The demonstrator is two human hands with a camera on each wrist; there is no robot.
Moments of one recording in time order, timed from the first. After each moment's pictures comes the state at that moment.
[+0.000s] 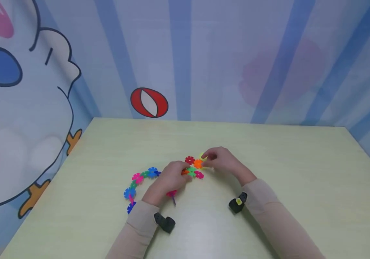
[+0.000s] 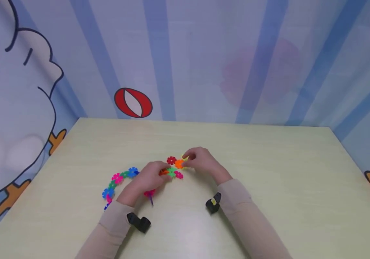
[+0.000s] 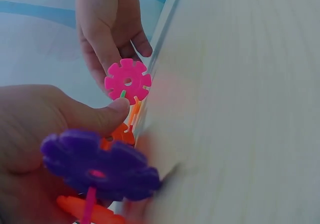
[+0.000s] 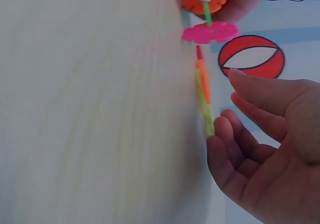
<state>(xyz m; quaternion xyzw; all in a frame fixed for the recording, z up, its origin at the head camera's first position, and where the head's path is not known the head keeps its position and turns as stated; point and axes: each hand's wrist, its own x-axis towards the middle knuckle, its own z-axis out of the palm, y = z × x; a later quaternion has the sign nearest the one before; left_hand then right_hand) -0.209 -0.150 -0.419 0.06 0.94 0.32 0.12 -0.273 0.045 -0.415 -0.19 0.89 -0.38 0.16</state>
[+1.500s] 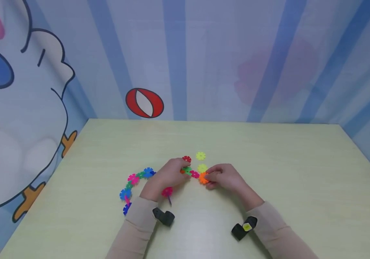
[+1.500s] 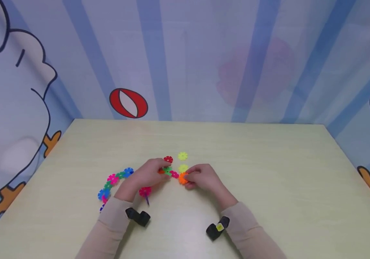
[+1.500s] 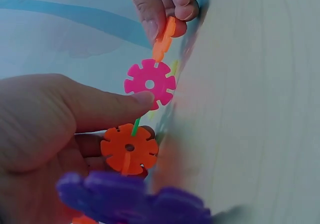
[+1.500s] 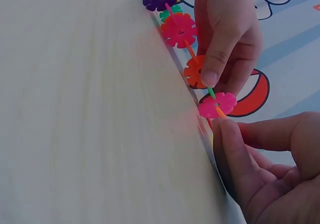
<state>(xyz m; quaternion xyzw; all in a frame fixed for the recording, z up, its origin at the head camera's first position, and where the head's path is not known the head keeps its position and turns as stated) -0.217 -0.152 -0.411 0.13 0.93 0.31 0.14 -0.217 0.053 -0.429 -0.03 0.79 -0.57 0.22</state>
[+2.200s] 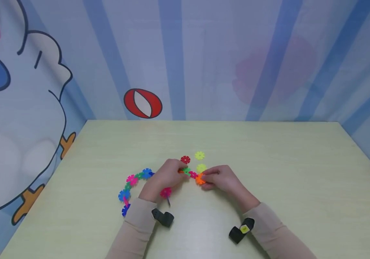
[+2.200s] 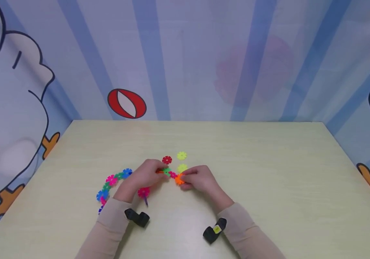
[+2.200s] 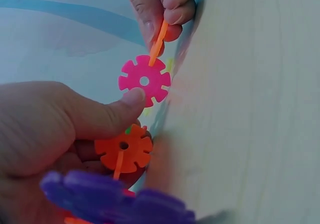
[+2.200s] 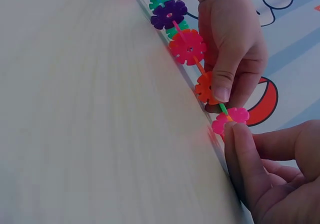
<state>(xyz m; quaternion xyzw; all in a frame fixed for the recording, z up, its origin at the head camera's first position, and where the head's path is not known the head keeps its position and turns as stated) -0.216 -0.153 -0.412 0.10 0.93 0.31 0.14 -0.210 0.045 -0.427 0.01 0.77 -0.60 0.22</state>
